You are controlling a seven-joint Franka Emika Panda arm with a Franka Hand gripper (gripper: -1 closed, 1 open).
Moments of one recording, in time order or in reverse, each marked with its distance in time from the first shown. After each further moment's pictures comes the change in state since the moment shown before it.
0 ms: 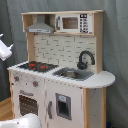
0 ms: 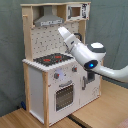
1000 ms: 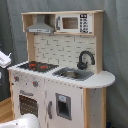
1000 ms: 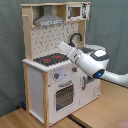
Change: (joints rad) arm 0.099 -0.039 0.050 -0.166 -0.062 0.210 -0.076
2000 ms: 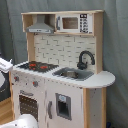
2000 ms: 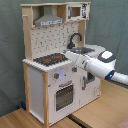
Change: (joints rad) arm 0.125 0.003 0.004 -0.208 -0.079 0.217 -0.066
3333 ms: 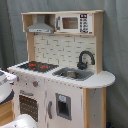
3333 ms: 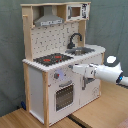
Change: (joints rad) arm 0.100 0.002 0.057 -0.241 -0.003 0.296 -0.113
